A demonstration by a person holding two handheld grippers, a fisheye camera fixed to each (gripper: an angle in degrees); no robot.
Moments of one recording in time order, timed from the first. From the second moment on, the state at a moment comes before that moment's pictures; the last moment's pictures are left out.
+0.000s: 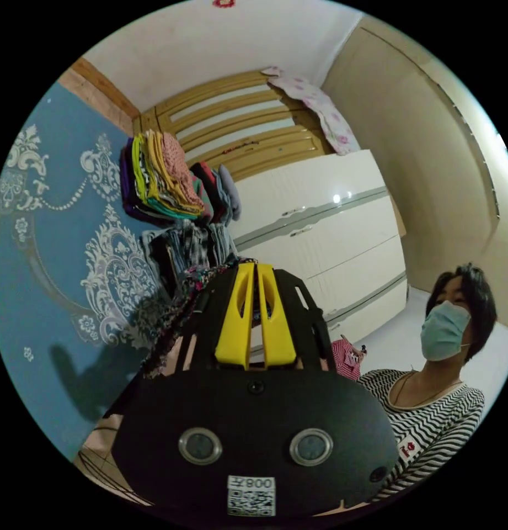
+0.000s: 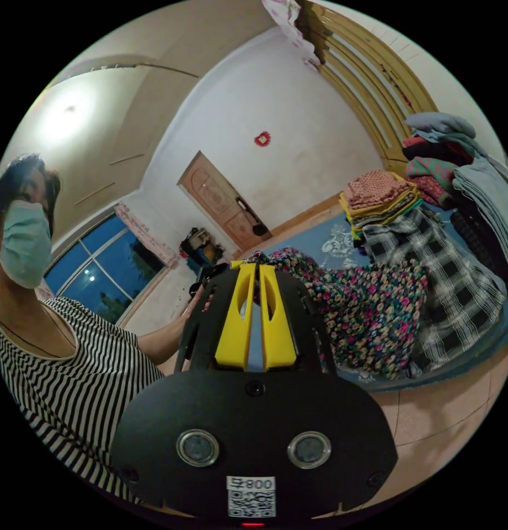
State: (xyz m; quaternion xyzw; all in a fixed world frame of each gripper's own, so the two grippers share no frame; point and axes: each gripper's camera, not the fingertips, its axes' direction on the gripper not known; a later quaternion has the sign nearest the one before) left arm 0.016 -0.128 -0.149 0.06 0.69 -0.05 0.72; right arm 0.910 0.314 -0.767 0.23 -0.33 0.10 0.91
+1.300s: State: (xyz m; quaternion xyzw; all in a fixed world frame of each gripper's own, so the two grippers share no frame) left arm -0.667 0.265 -0.448 0.23 0.37 -0.31 0.85; right arm 0.395 0.202 -0.423 -0.13 -0.12 -0.08 0.98
